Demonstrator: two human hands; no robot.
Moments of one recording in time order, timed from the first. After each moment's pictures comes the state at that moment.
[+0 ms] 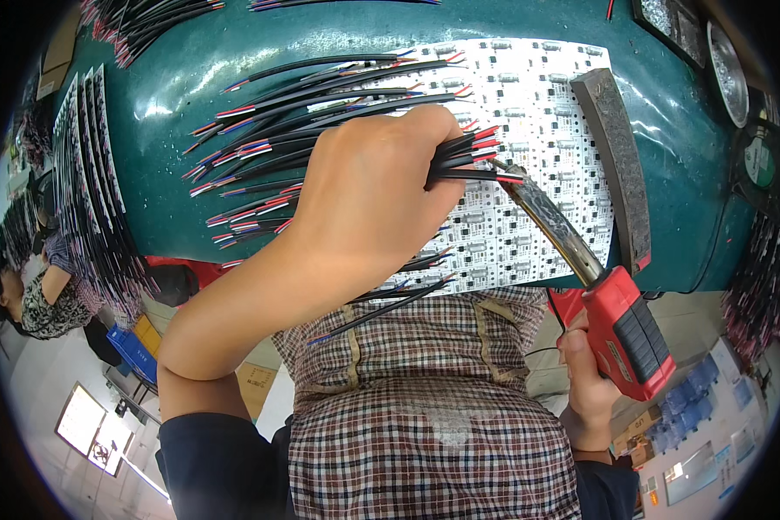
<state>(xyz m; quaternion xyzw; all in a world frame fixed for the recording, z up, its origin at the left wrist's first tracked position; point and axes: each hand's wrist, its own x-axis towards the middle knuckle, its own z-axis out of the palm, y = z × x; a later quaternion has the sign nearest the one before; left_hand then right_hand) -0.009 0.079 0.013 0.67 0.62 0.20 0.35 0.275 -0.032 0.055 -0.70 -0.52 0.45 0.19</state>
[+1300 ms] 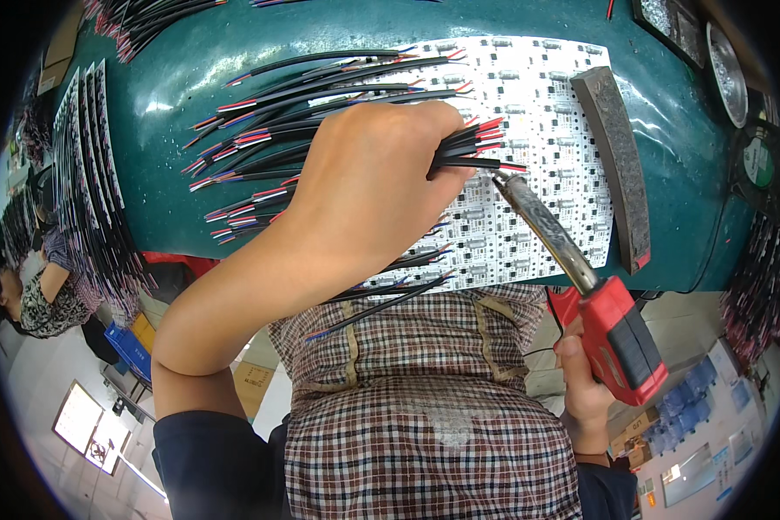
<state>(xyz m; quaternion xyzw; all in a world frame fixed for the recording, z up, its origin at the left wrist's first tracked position) -0.011 0.085 0.017 0.70 0.60 0.18 0.35 0.283 -0.035 0.054 -0.66 -0.56 0.46 0.16</state>
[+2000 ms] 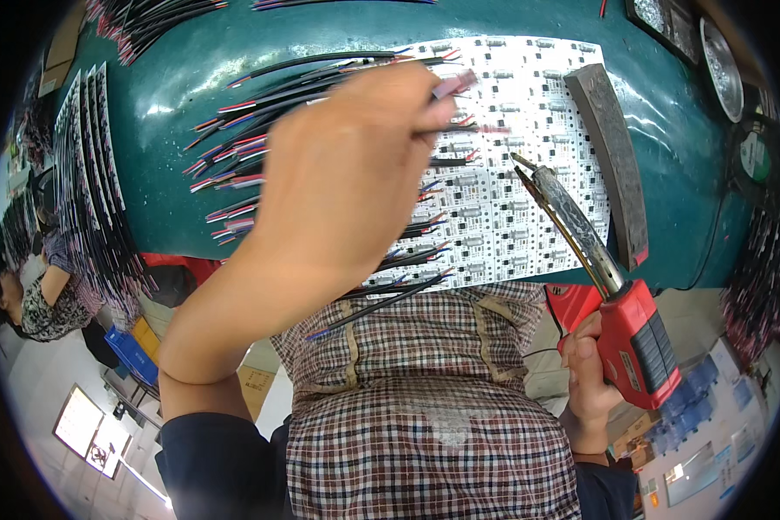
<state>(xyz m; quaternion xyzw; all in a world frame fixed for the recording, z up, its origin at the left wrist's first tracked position) -0.019 0.085 0.029 0.72 0.62 0.19 0.26 0.267 -0.031 0.051 -0.64 -0.53 0.48 0.29</state>
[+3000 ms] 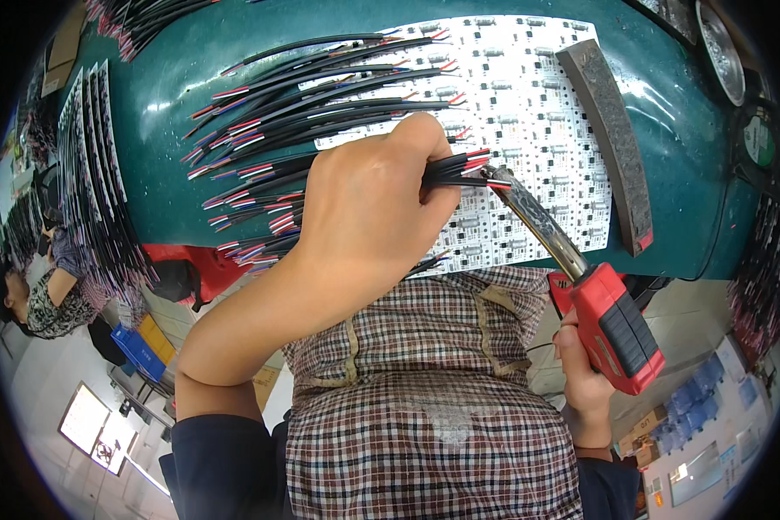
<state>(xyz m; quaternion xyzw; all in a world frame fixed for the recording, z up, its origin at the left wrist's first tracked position) 0.000 0.058 0.011 0.66 0.65 0.18 0.33 0.278 -0.036 0.041 -0.65 -0.57 0.46 0.20</state>
